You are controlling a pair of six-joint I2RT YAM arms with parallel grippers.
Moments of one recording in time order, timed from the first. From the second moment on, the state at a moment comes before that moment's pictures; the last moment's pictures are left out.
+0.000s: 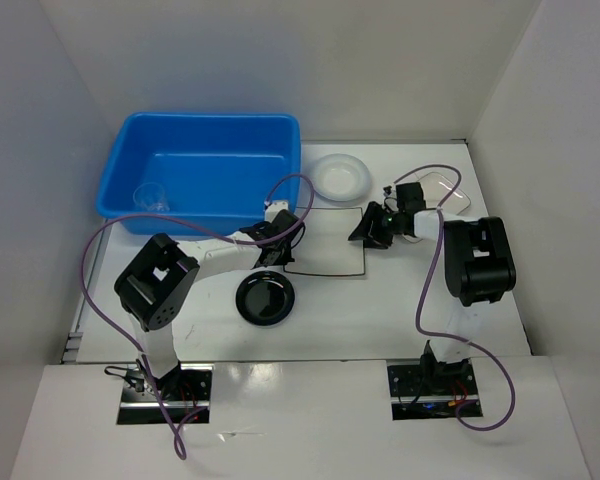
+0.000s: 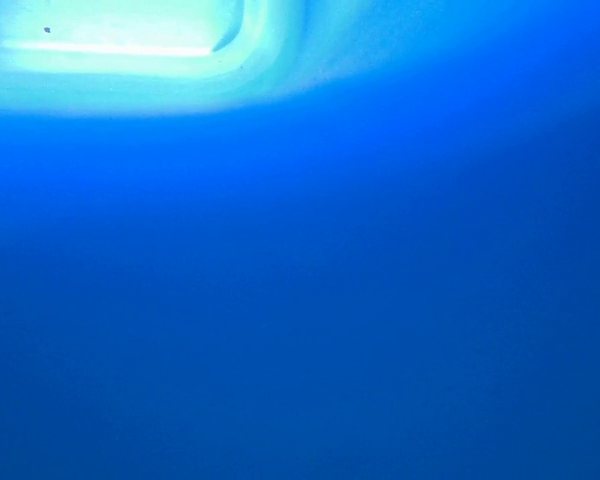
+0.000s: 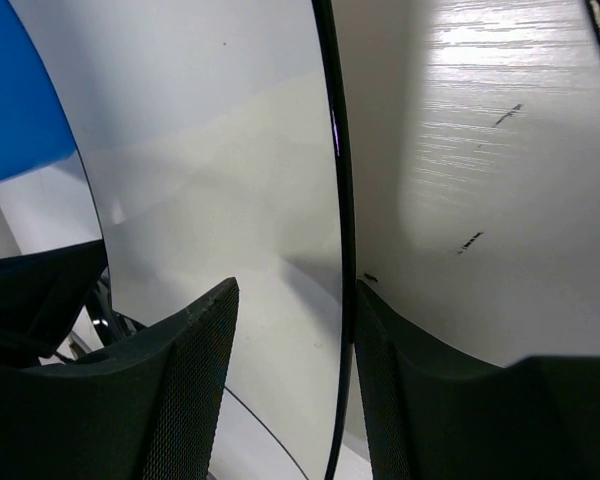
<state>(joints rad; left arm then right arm) -0.72 1.83 1.12 -0.27 -0.34 -0.68 0.09 1.85 1.00 -0.14 -0.55 0.49</state>
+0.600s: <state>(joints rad) -0.71 1.83 1.11 -0.28 -0.37 -0.68 0.09 1.89 0.92 0.01 -0.75 0.54</state>
